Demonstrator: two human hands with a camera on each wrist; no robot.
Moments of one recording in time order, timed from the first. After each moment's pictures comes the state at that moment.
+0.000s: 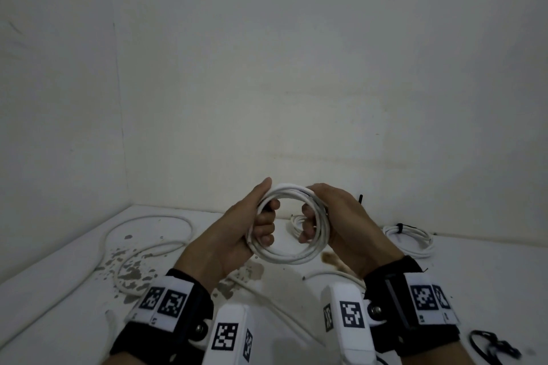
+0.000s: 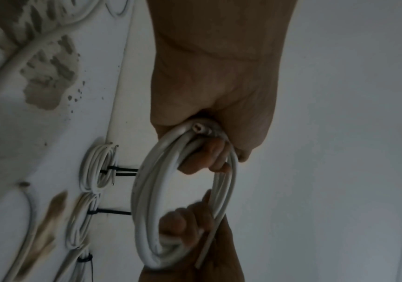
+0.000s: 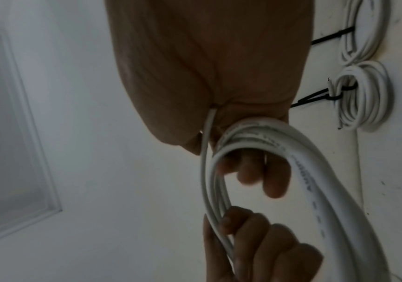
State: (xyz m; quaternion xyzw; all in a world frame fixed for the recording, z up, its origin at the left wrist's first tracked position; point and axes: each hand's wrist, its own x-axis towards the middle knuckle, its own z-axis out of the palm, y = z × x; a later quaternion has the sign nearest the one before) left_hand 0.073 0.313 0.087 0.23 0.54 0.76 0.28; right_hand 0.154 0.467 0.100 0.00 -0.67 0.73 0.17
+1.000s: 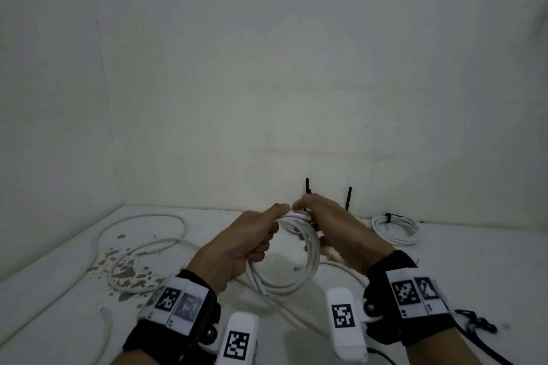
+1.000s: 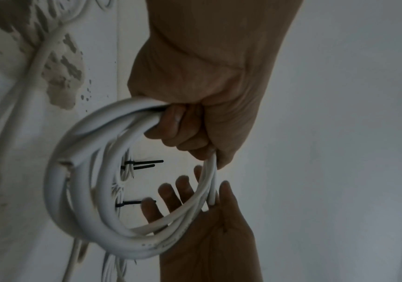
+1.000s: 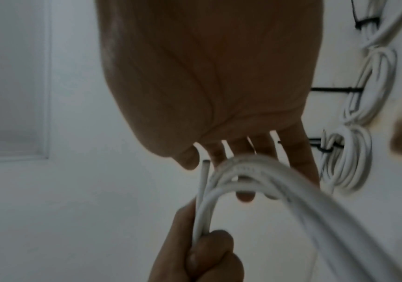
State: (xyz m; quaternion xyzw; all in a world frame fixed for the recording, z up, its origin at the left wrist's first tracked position) left_hand 0.084 0.334 0.071 0.19 0.72 0.63 0.22; right_hand 0.160 0.482 0.082 -0.10 -0.79 0.59 0.13
